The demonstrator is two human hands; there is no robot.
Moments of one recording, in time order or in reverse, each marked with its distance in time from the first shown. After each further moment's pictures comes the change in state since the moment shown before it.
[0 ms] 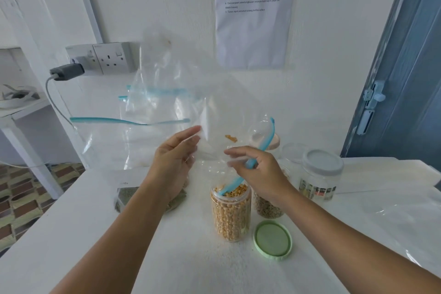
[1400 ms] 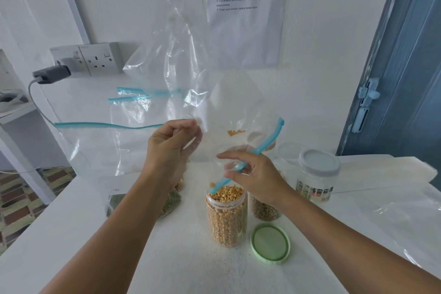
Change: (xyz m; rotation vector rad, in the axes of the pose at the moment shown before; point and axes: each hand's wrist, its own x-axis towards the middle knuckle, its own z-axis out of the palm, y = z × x) left_hand 0.016 0.012 0.023 -0.123 -0.058 0.163; right_hand 0.008 0.015 -0.007 -0.075 -0.082 -0.106
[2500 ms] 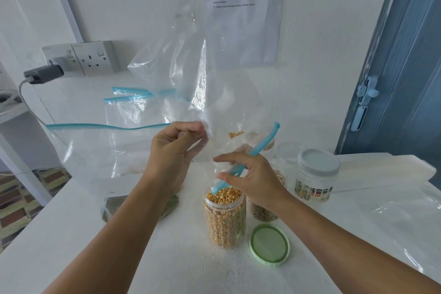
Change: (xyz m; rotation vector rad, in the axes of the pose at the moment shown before) left_hand -0.004 -0.004 0.007 0.094 -0.073 0.005; right_hand -0.003 -0.001 0.005 -0.096 0.049 -0.002
